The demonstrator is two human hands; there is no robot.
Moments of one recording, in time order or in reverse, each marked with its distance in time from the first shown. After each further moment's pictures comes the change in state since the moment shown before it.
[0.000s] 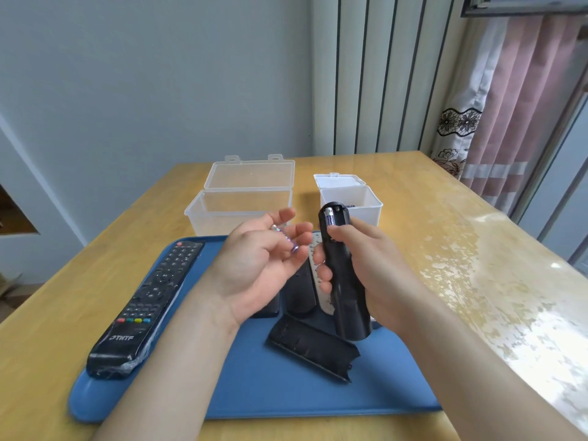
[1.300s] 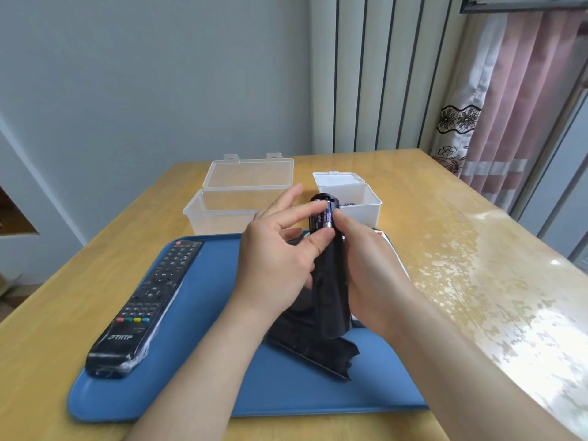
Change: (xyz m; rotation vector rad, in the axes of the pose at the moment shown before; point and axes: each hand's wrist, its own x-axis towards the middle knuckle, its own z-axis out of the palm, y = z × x) left_hand -0.002 -0.022 0.014 0.703 0.128 0.501; right_hand -0.003 0.000 0.016 0.275 -0.042 0.046
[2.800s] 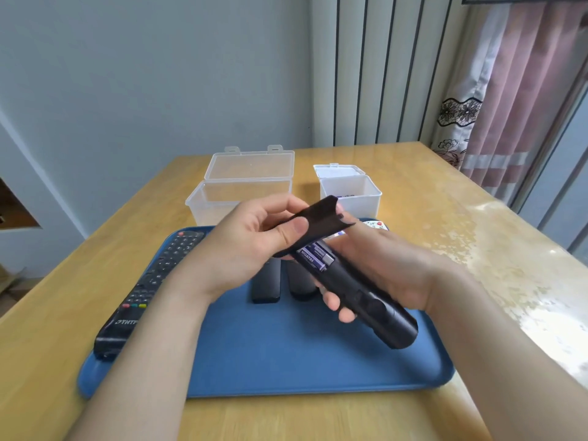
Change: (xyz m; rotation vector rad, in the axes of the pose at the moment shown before) left_hand 0.003 0.024 -0.045 0.046 -0.474 -0.058; right_hand 0.002 -0.017 -0.040 -0.500 -0.435 0.359
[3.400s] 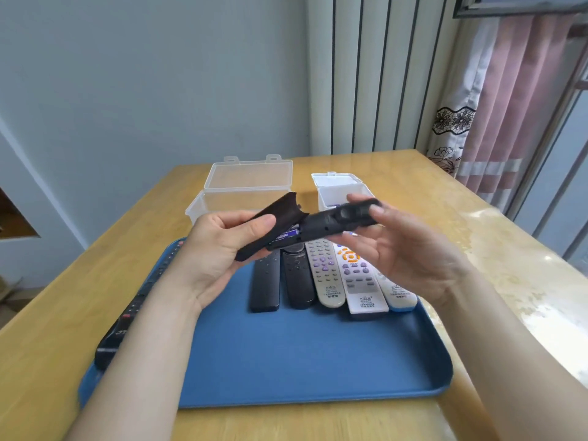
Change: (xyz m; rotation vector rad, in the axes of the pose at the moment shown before) left_hand 0.004 -0.023 -0.018 -0.388 0.317 -0.195; right_hand -0.008 0.003 -0.031 0.617 0.107 -0.474
